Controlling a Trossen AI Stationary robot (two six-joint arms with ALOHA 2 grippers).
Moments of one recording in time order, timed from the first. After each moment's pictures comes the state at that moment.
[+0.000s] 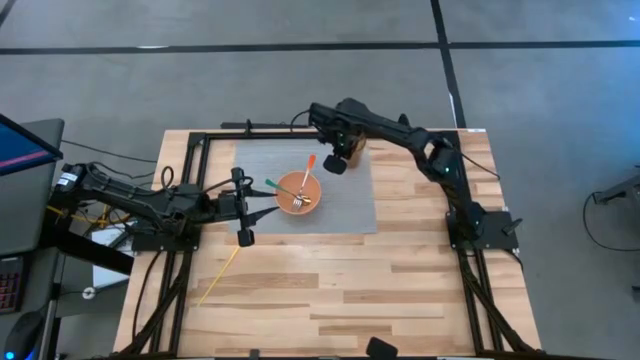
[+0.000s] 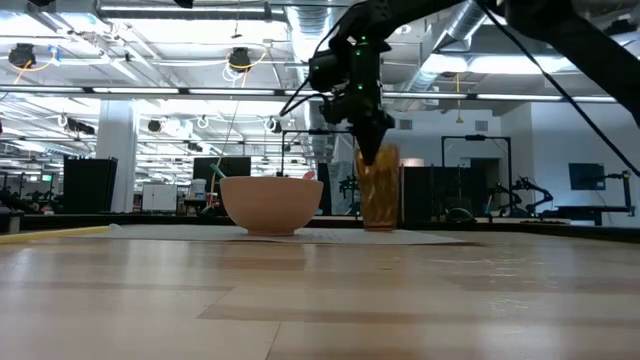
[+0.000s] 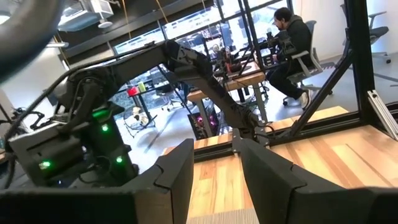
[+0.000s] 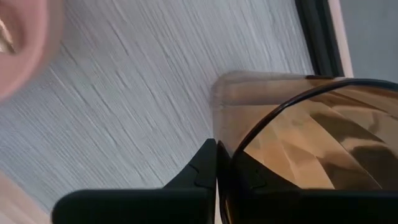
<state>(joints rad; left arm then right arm) -0.27 0.86 0.53 0.44 -0.38 0.40 -0.50 2.06 2.12 -1.44 0.06 -0.06</state>
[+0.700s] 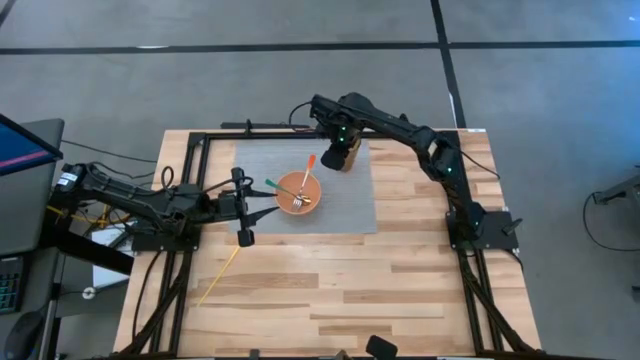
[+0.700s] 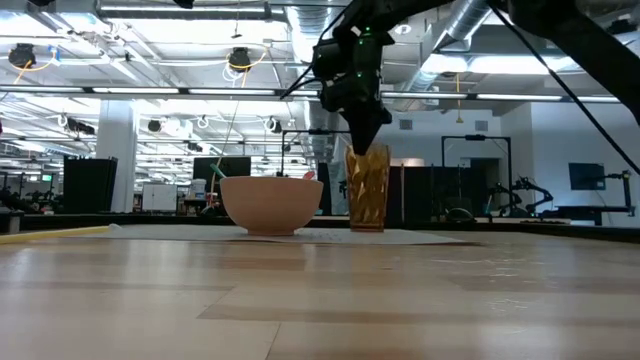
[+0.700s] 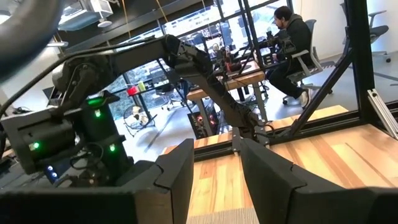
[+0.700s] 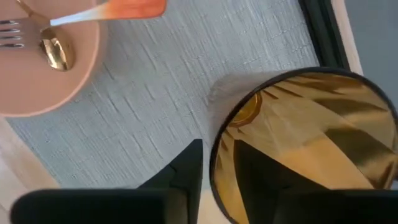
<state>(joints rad) -0.27 0.86 0.53 0.44 -0.38 0.40 -0.53 2.03 2.15 -1.42 -0.05 -0.08</state>
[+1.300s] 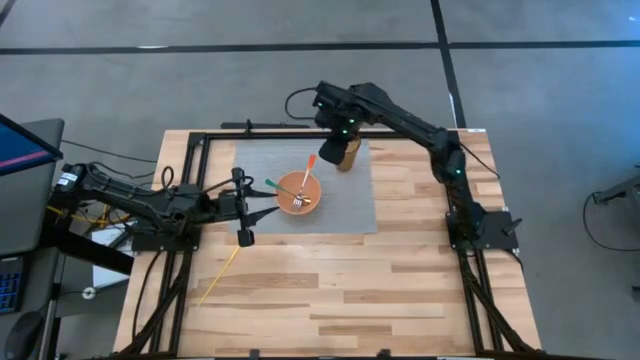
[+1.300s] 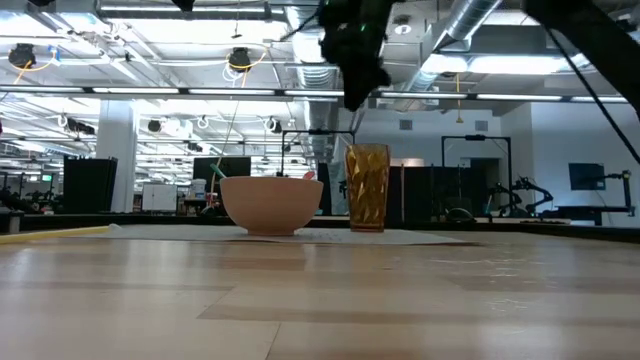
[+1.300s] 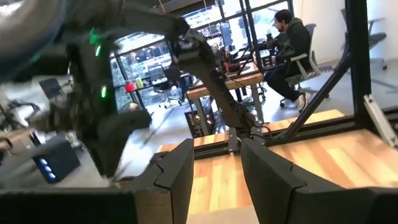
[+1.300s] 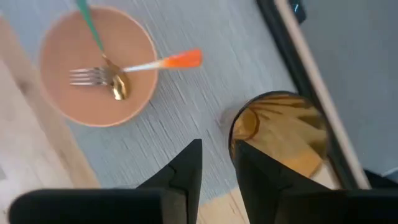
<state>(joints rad) -0.27 0.86 0.53 0.43 -0.38 0.36 -0.48 1.95 2.33 -1.49 -0.05 -0.02</state>
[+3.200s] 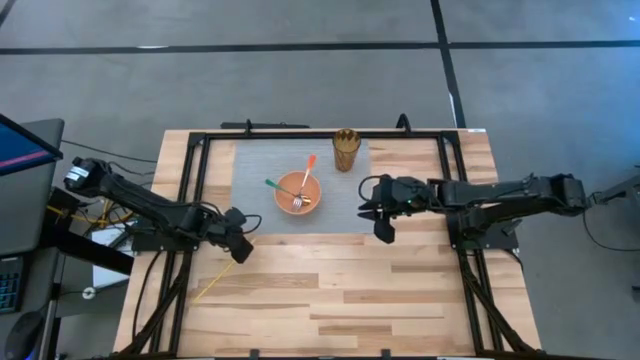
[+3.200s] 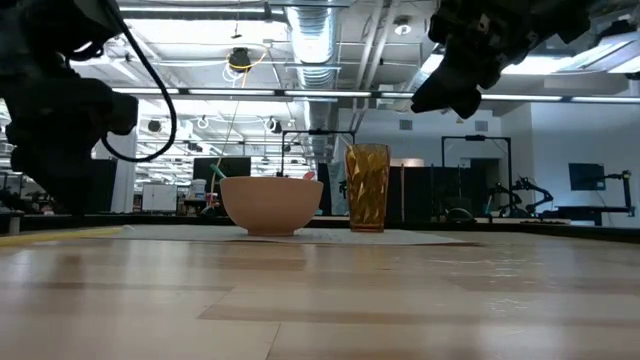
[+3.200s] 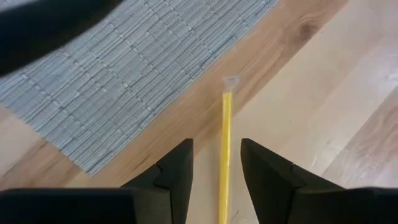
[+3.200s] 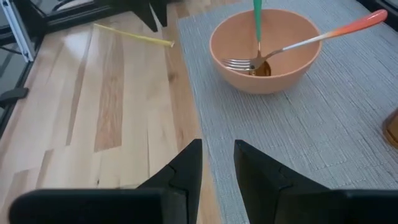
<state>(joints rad) -0.36 1.03 0.43 -0.58 -0.21 -1.10 -0.08 0.90 0.64 -0.17 -0.03 0.26</state>
